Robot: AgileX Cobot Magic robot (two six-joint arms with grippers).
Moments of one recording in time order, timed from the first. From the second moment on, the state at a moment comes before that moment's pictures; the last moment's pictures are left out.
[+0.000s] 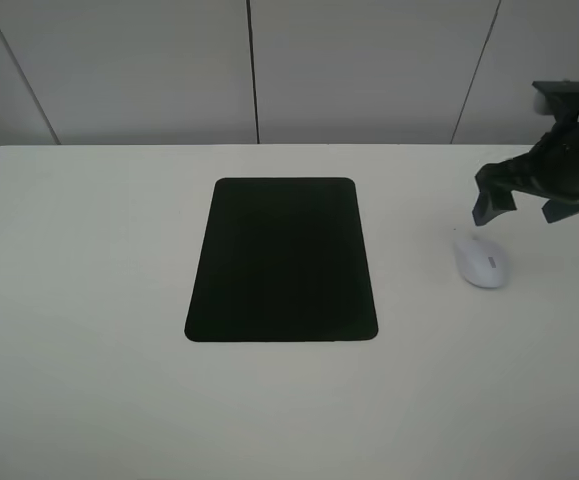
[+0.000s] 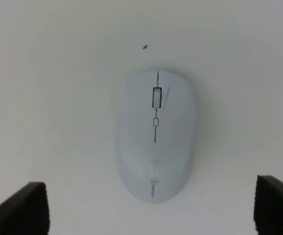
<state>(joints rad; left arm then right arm) -0.01 -0.01 -0.51 0.04 1.08 -0.05 0.03 1.64 -0.94 0.01 0.67 -0.02</state>
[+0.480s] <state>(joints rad) -0.01 -0.01 -0.51 0.04 1.08 -0.05 0.03 1.81 -0.94 0.00 0.55 -0.02</state>
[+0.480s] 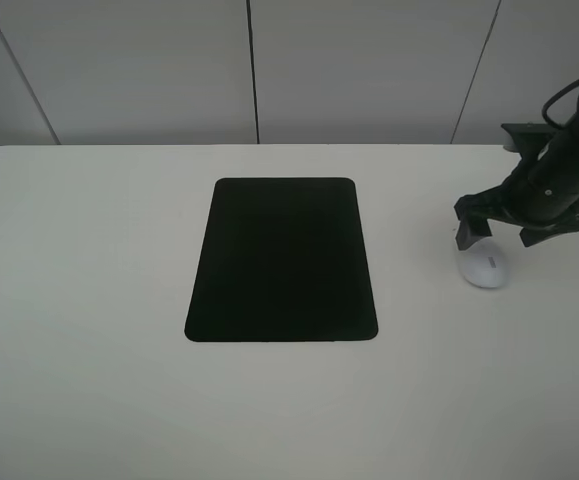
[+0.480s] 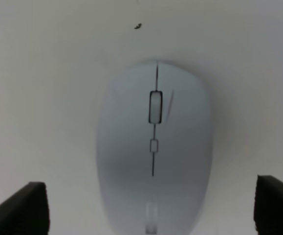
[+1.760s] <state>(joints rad) -0.01 -0.01 -0.51 0.04 1.08 -0.05 0.03 1.96 -0.94 -0.03 0.45 -0.02</state>
